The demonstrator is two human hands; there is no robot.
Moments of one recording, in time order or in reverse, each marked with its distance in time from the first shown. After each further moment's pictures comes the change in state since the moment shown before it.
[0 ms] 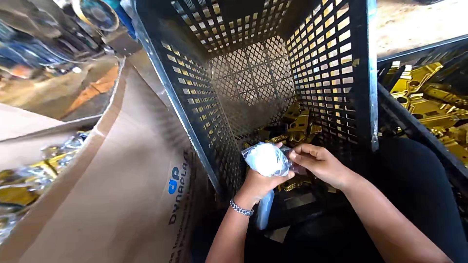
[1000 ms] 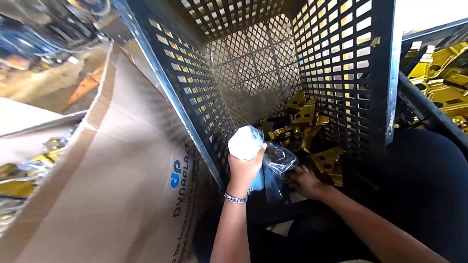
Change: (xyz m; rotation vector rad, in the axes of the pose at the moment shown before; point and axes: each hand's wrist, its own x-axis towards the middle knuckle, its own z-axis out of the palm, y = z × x) left_hand 0.016 -0.018 -0.031 0.396 0.530 0.300; right_hand 0.002 0.141 0.036 -0.766 -0.374 0.339
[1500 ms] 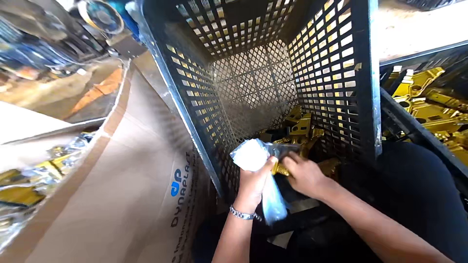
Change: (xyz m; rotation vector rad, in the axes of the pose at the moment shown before) left_hand -0.019 0.048 0.015 -0.452 -0.064 -0.467; right_hand -0.044 -0.079 -0.079 -0.021 0.428 -0.239
